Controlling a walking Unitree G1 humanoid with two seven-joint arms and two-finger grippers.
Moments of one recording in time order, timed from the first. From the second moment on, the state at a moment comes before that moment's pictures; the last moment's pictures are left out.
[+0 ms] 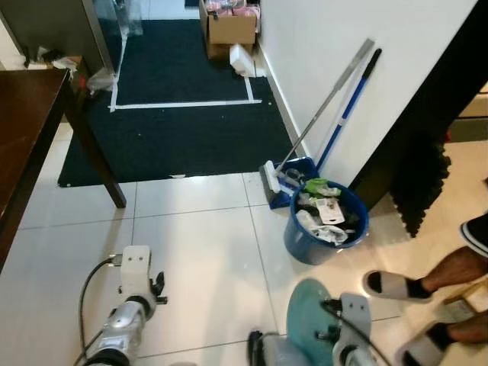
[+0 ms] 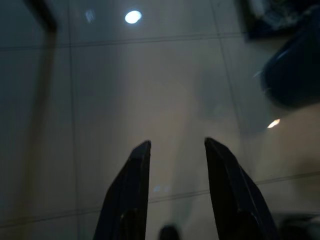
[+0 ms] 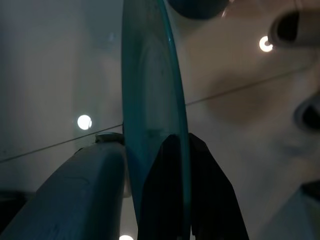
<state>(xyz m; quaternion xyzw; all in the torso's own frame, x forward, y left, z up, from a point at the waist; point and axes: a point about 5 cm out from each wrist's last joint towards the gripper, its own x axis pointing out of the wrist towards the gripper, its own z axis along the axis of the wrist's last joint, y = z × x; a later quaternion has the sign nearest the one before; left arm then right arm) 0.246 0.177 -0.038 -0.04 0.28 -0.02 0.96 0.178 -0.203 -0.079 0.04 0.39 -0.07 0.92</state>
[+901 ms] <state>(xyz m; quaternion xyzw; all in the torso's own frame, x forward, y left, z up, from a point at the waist) 0.240 0.185 -0.041 -0.04 0.29 -0.01 0.96 0.177 -0.203 -0.080 0.04 0.40 -0.07 0.92</state>
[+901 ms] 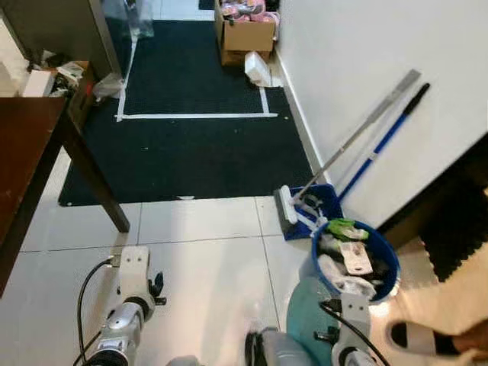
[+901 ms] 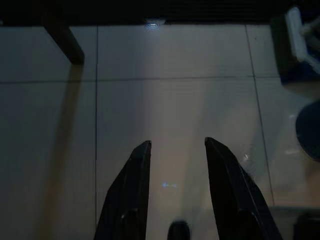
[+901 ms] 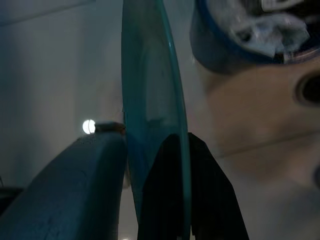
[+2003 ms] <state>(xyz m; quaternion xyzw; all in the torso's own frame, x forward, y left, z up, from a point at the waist) 0.238 0.191 -0.042 -0.02 0.29 0.02 0.96 0.184 -0.201 -0.076 0.03 0.39 -0.06 0.92</state>
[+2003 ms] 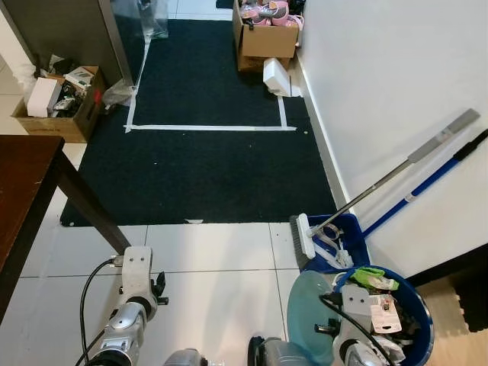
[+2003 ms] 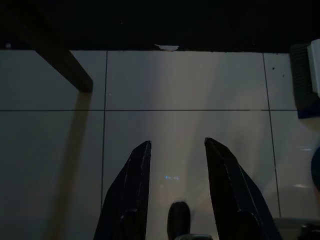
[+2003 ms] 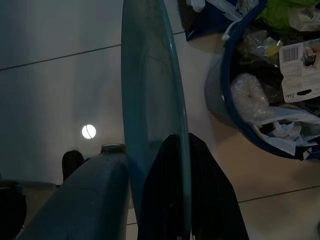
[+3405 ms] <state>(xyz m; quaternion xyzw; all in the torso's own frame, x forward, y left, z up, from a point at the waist) 0.232 0.192 -0.047 -0.01 0.30 0.04 0.95 0.180 -0.206 -0.077 0.01 0.39 -0.04 0.92</state>
